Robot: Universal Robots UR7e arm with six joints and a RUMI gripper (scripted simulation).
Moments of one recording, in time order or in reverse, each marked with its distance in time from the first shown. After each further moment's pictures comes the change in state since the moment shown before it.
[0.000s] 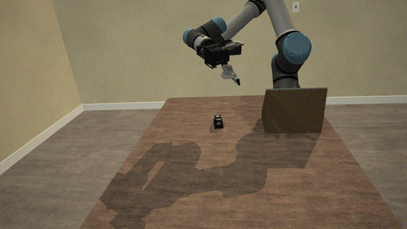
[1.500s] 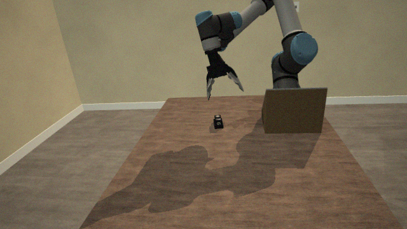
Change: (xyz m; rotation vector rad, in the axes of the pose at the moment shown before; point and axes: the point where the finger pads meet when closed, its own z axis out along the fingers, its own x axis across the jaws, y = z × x) arm -0.202 -0.022 -0.114 0.432 -0.969 -0.789
